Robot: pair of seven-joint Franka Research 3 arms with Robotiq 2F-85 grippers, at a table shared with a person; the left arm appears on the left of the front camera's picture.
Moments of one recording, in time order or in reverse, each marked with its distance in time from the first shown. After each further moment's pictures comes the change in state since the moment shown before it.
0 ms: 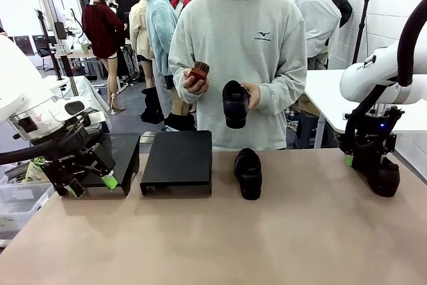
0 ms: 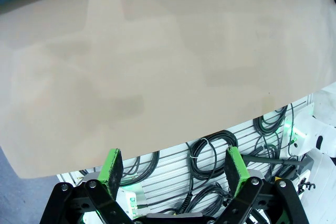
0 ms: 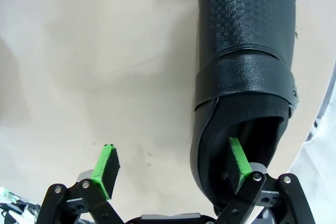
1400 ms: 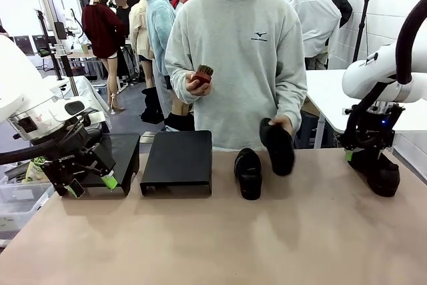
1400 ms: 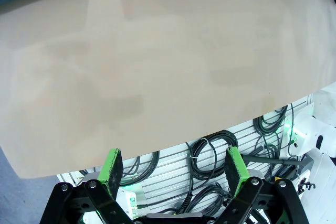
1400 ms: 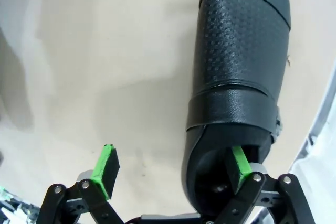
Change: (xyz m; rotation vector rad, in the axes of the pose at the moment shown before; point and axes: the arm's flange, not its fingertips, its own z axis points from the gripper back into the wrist) left arm 0.000 0.000 0.000 0.000 0.000 0.000; right arm 0.012 -0.005 0.011 0.021 -0.060 0.055
